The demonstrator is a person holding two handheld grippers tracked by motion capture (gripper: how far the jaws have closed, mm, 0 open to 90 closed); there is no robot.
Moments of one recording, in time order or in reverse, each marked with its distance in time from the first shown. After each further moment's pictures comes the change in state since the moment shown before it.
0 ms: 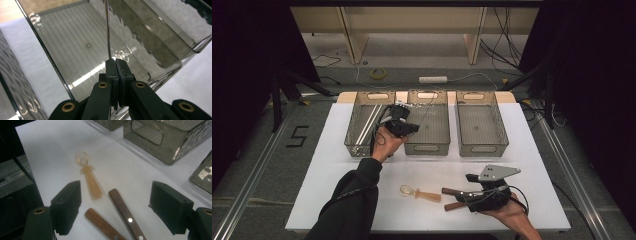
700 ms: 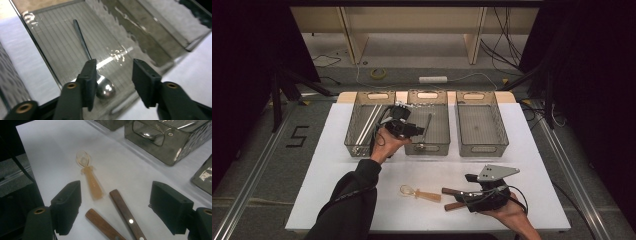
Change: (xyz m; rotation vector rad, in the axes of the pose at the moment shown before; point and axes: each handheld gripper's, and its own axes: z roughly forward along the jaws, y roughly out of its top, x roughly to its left) left arm -0.003 -0.002 -0.009 -0.009 -0.038 -0.002; right arm 0.002 0.002 0.001 0.005 0.003 -0.008
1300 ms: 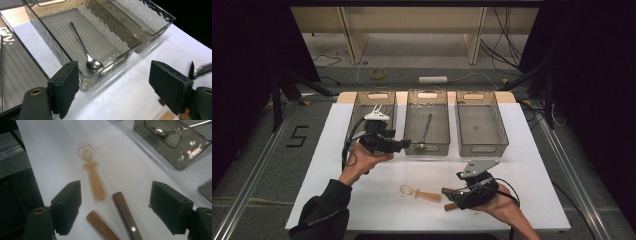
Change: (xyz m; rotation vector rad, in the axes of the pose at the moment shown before) left arm -0.006 -0.050 -0.079 -0.121 -0.058 0.066; right arm 0.010 0.030 0.018 0.152 0.001 -0.093
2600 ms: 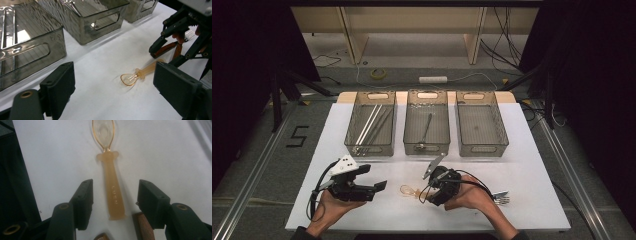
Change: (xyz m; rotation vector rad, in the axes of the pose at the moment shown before) left arm -0.016 -0.107 -0.064 -0.069 0.028 0.056; right arm 0.015 0.043 0.081 0.359 0.104 -0.137
